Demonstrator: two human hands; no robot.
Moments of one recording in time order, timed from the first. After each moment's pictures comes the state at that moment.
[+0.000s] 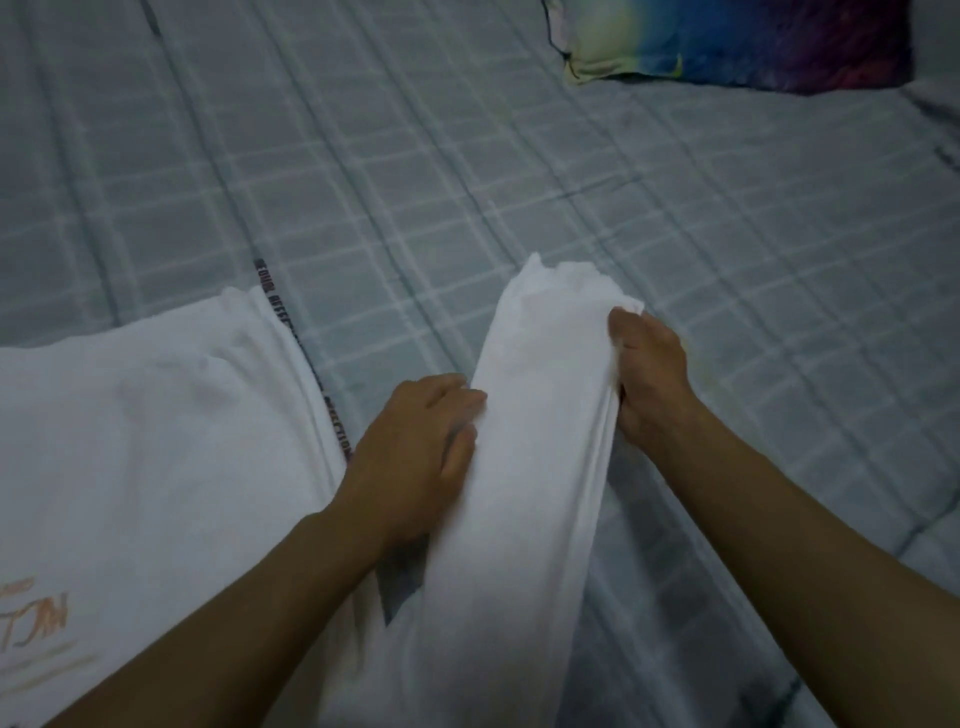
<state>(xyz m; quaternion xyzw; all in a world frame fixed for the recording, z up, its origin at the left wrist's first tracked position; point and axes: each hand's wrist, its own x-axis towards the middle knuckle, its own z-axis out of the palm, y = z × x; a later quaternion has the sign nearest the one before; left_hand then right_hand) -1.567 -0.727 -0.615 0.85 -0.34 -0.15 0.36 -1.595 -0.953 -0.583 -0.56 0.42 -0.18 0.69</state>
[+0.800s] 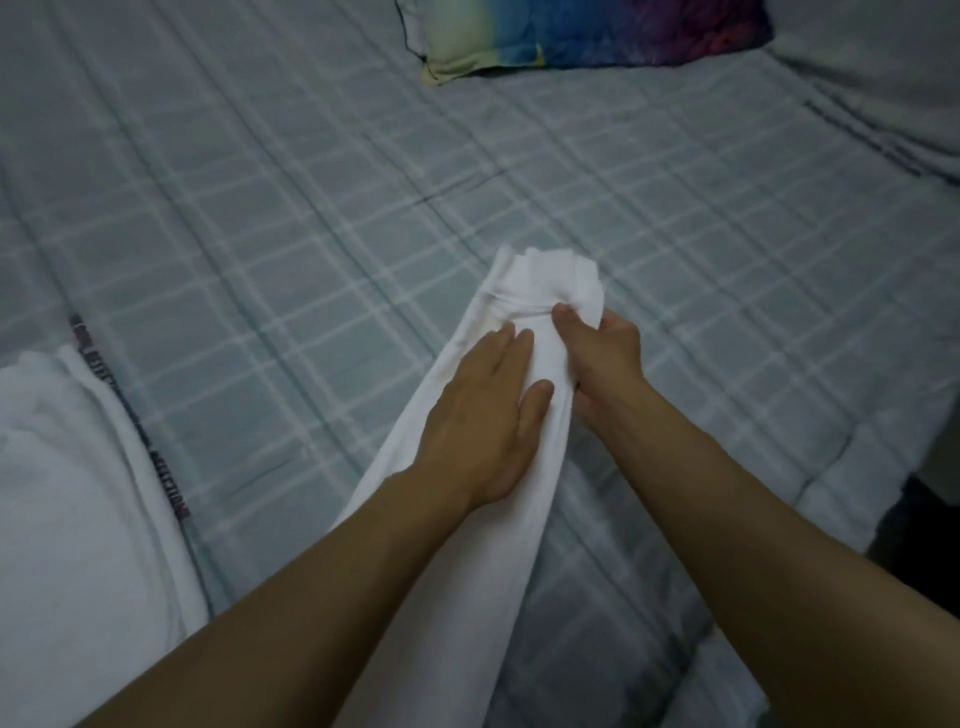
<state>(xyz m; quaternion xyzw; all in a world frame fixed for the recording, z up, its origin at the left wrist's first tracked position) -1.621 -0.912 -0.591 0.83 -0.40 -0.20 0.35 -1.645 -1.055 -0.580 -0.57 0.48 -0.21 0.64</state>
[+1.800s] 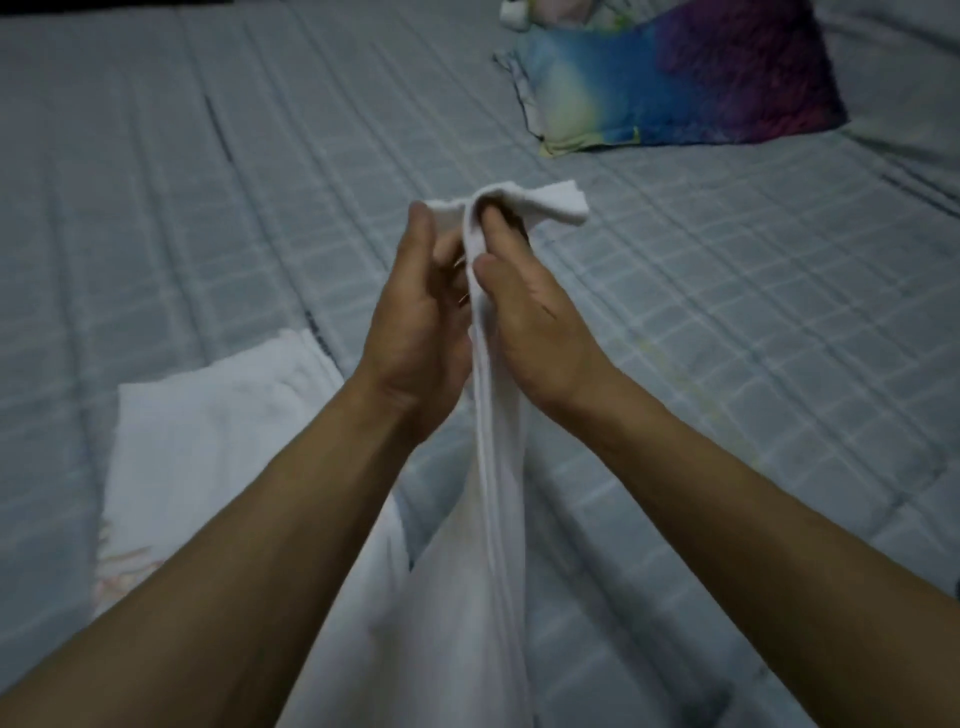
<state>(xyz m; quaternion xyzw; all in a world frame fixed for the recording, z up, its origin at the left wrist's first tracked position) -1.572 -0.756 -0.455 0.40 -0.10 -0.32 0.85 -1.619 -0.841 -0.441 -0.83 0.09 -0.13 0.54</state>
